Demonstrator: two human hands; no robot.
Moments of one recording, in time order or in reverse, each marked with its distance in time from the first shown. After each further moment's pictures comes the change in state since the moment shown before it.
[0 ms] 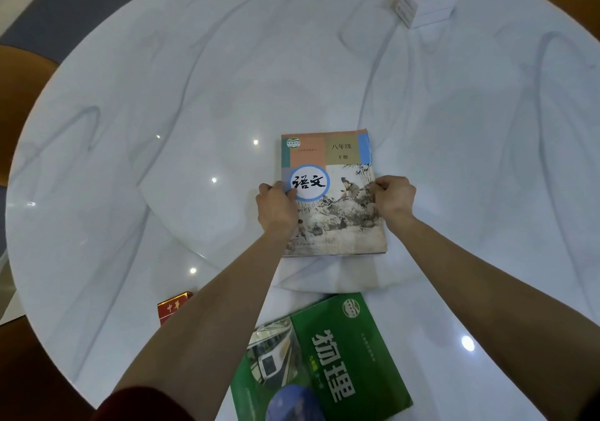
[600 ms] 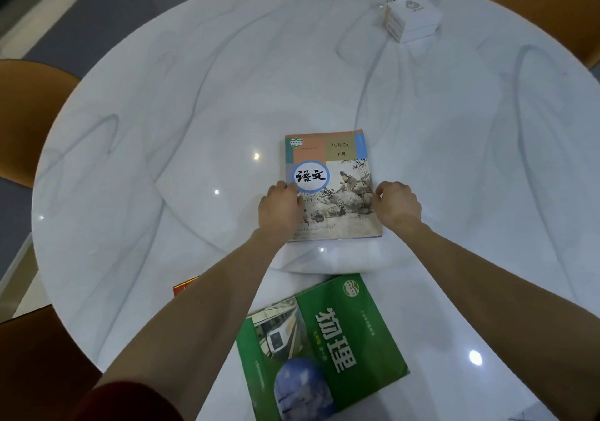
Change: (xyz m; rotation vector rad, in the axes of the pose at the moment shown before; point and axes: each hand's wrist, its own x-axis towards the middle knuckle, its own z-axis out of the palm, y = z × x) left_hand -0.043 -0.008 -0.030 0.408 0.009 0.402; right_hand -0.053 0.003 -0.031 -0.524 -0.076 -0.205
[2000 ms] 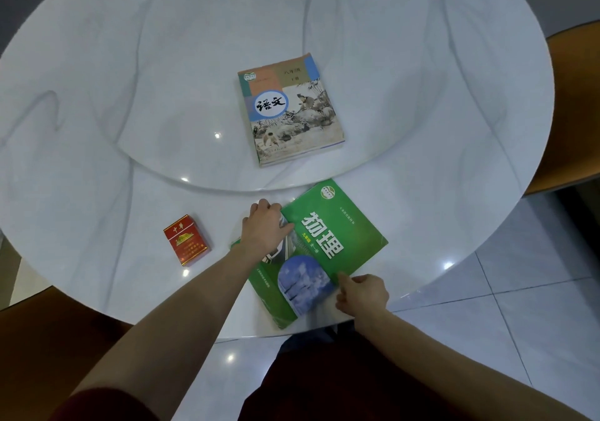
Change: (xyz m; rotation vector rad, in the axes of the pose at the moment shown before) left_hand -0.155 -0.048 0.058 0.068 -0.388 0.169; right_hand -0.312 0.027 0.118 0.901 -0.137 0.951
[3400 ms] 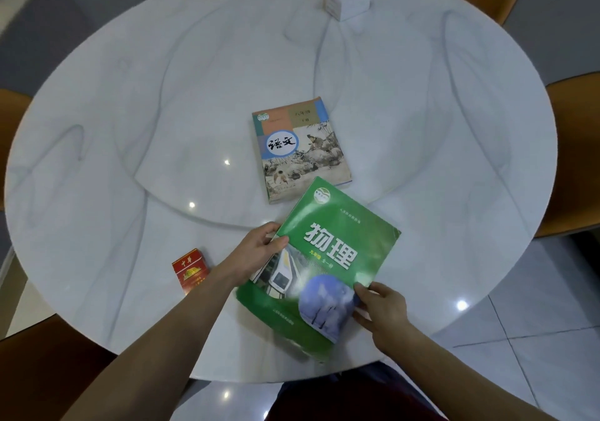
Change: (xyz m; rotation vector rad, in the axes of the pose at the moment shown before) left_hand -0.015 -0.014 -0.055 -1.041 -0.172 0.059; right_hand -0.004 -0.057 -0.025 0.389 -0.194 0.004
